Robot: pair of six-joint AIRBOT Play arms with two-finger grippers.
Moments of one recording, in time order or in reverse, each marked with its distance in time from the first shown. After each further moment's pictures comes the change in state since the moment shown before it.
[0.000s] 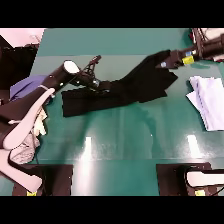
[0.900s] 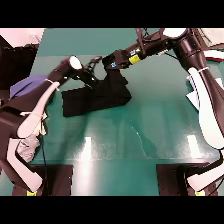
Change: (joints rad) left arm 0.073 -0.079 0.159 0.258 -0.121 -0.044; right arm 0.383 -0.211 0.233 0.003 -0.174 0.093
